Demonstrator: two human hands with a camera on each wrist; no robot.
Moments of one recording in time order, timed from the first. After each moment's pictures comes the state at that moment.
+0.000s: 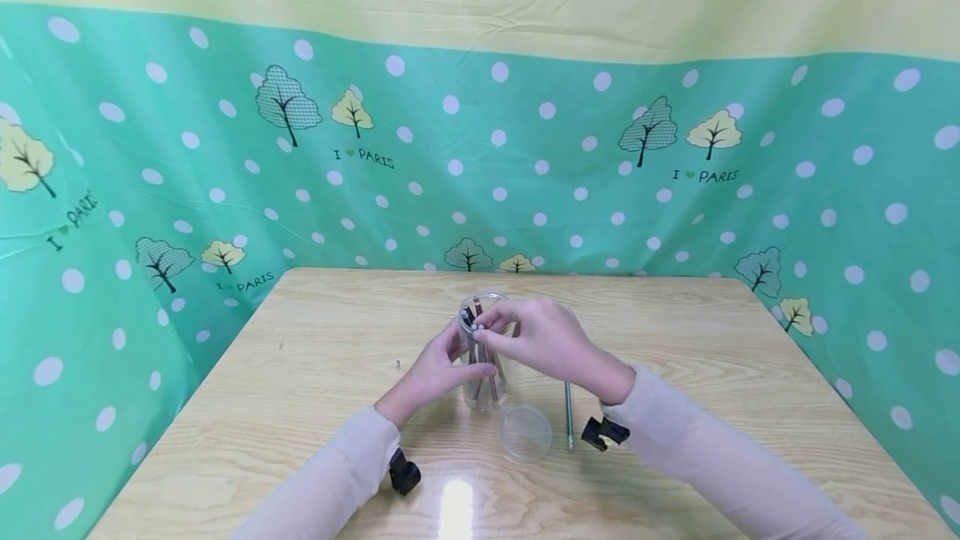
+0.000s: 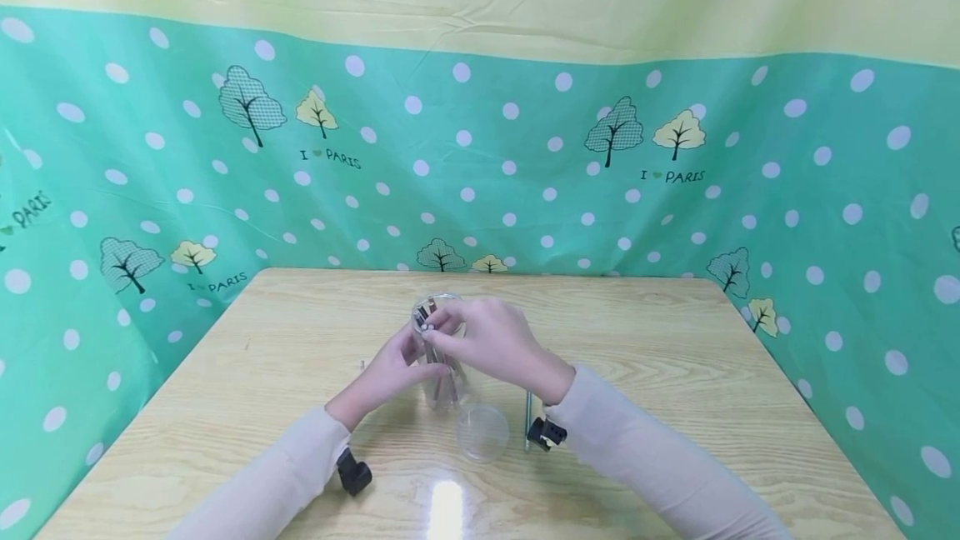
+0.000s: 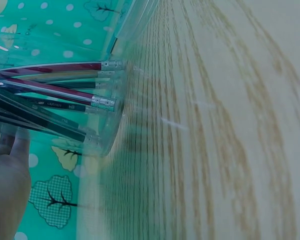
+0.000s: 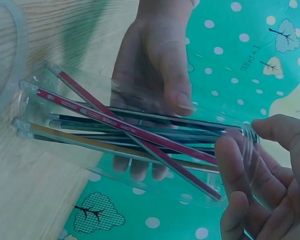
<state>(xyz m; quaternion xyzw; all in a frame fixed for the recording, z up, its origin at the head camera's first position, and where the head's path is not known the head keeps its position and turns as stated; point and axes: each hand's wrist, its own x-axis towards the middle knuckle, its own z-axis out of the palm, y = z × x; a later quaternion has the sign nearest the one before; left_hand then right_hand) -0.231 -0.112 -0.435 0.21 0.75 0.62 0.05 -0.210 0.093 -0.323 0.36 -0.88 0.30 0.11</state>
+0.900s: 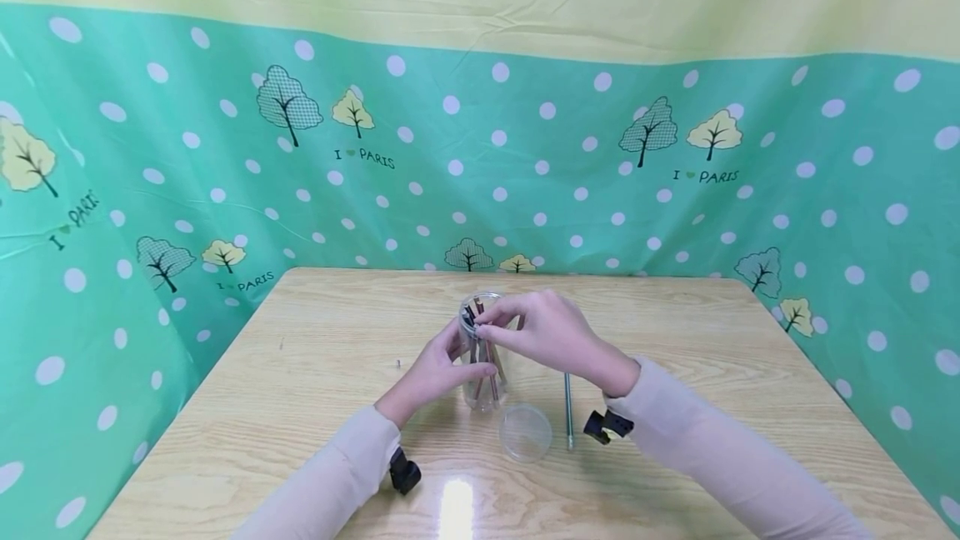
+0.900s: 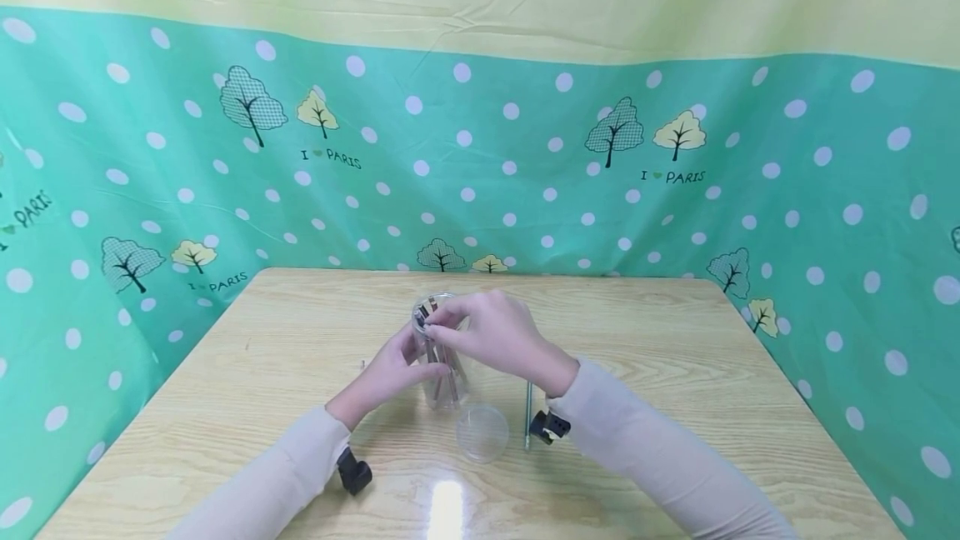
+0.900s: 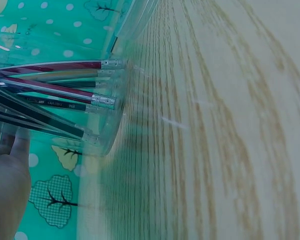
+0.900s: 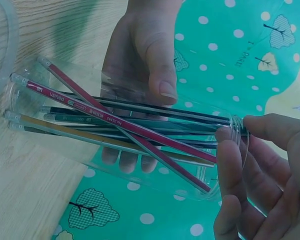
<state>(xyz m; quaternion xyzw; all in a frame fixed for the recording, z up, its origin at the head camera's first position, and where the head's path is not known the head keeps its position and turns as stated) -0.230 -0.112 -0.433 0.21 0.76 0.62 0.04 -0.215 0.097 -0.315 0.36 -0.88 0.28 0.11</state>
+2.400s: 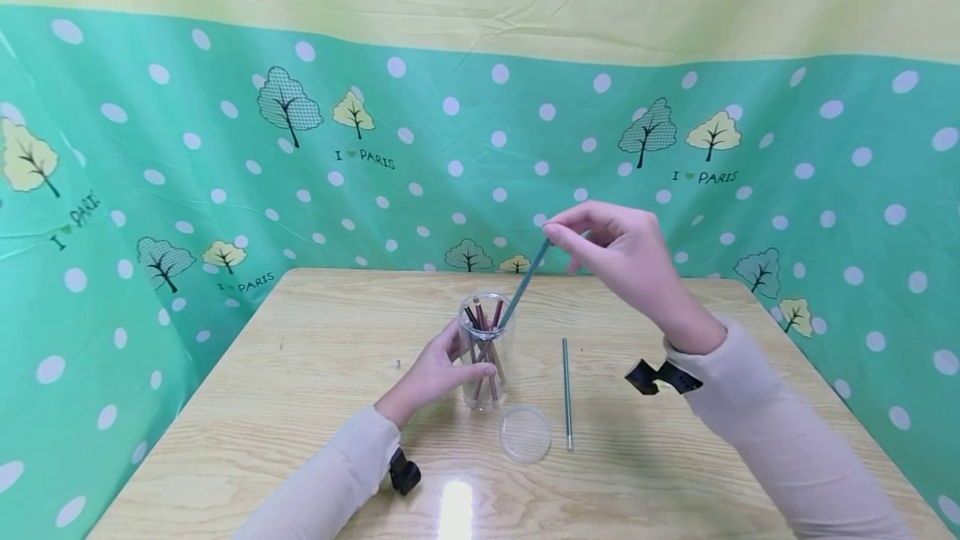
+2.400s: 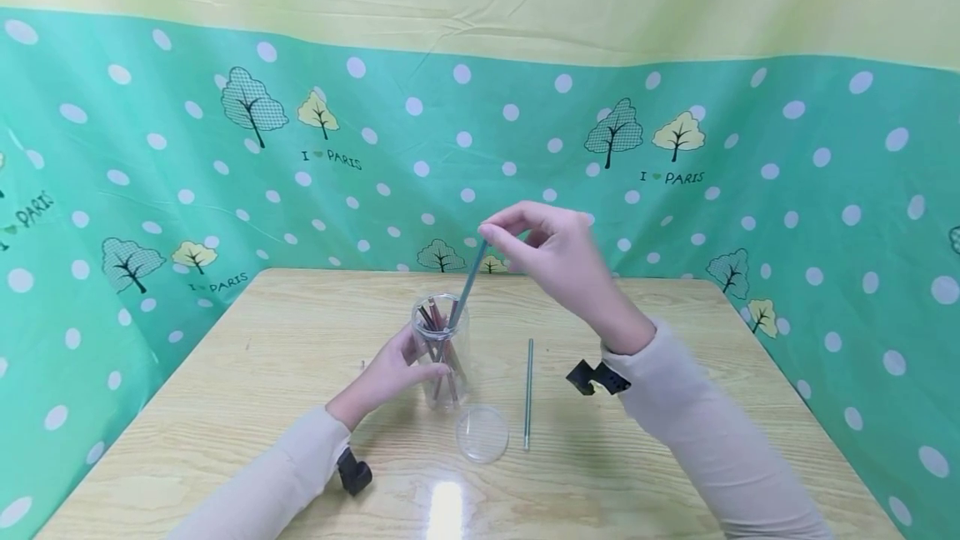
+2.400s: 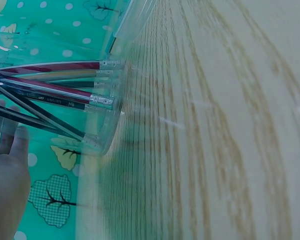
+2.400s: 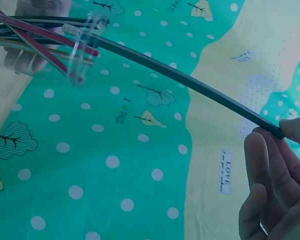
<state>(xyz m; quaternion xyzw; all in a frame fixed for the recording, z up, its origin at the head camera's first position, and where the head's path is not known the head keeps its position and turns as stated) -0.230 -0.112 -0.435 0.20 0.76 0.62 0.04 -0.213 0.150 -0.232 0.34 -0.78 0.46 0.24</state>
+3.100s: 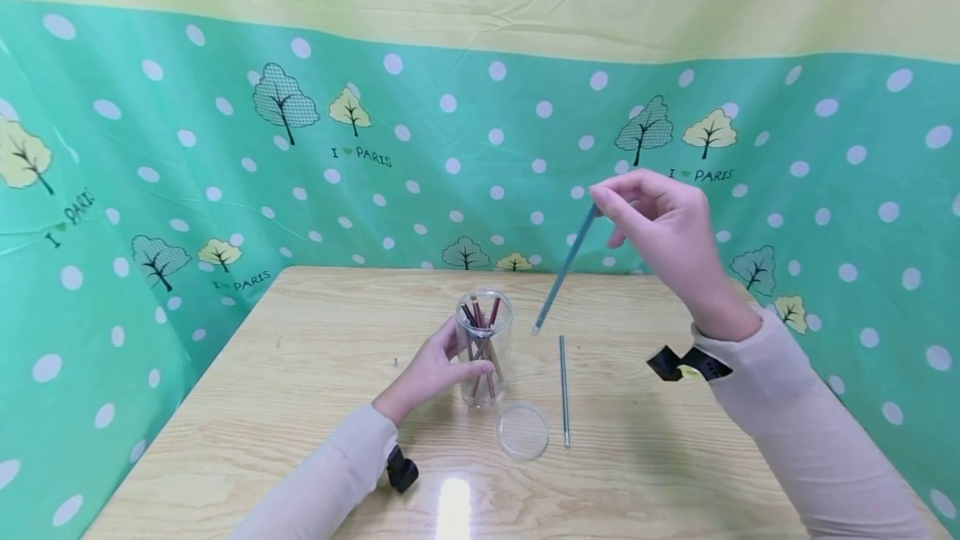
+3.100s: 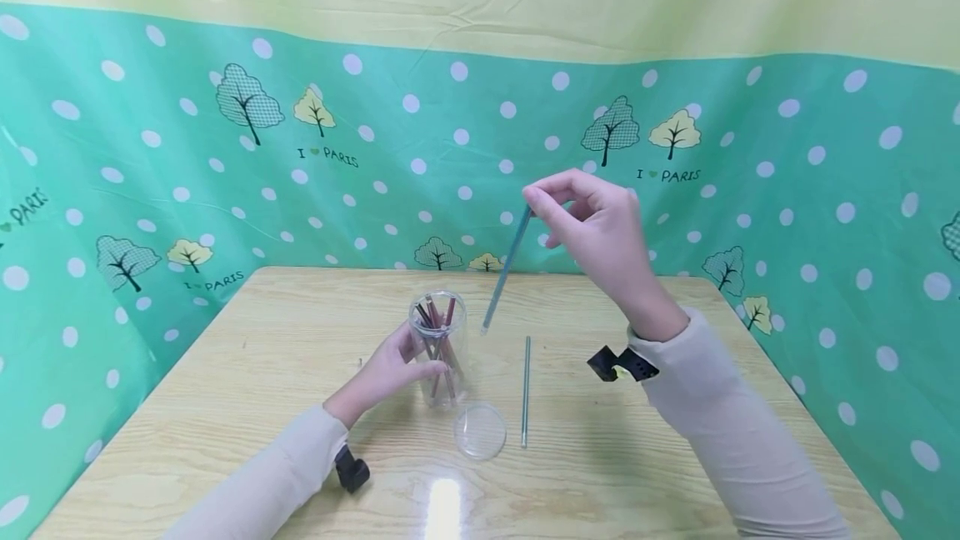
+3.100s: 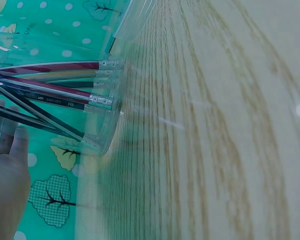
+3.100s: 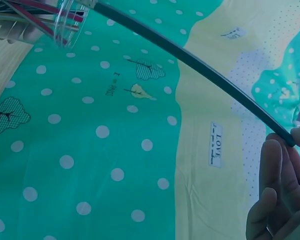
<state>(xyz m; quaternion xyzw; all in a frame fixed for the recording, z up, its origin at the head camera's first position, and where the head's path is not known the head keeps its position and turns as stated) -0.230 -0.112 -0.436 0.21 0.76 0.61 0.04 -0.212 0.181 -0.214 0.29 -0.76 0.51 0.28</state>
